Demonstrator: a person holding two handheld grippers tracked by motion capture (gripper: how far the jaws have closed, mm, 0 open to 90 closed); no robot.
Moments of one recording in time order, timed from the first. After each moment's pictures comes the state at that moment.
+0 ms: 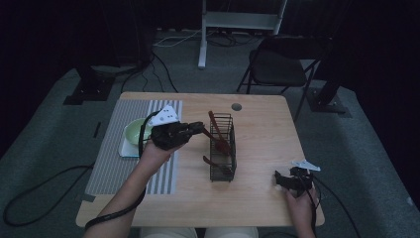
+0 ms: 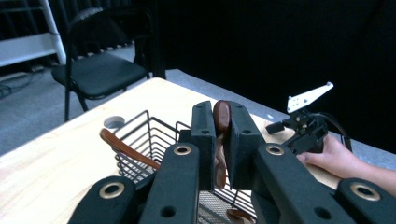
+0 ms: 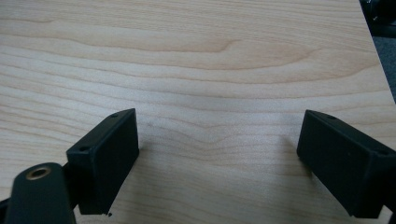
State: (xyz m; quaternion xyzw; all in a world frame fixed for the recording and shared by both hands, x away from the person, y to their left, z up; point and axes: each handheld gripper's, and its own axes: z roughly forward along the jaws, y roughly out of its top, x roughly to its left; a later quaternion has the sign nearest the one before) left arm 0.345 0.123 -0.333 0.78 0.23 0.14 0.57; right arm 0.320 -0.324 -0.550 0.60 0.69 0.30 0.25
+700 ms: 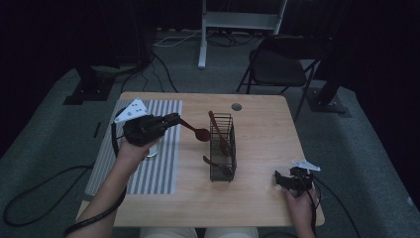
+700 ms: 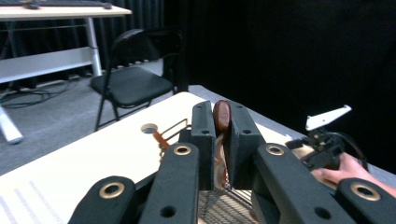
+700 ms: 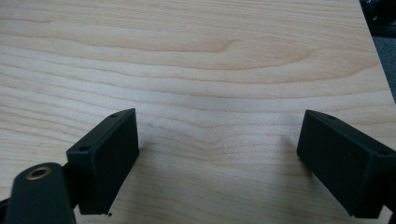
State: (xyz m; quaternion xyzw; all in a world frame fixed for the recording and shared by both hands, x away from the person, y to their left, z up) left arm 0.337 0.179 -0.317 0.74 0.28 0.18 0.58; right arm 0.320 -0.324 -0.550 0.60 0.69 0.30 0.25
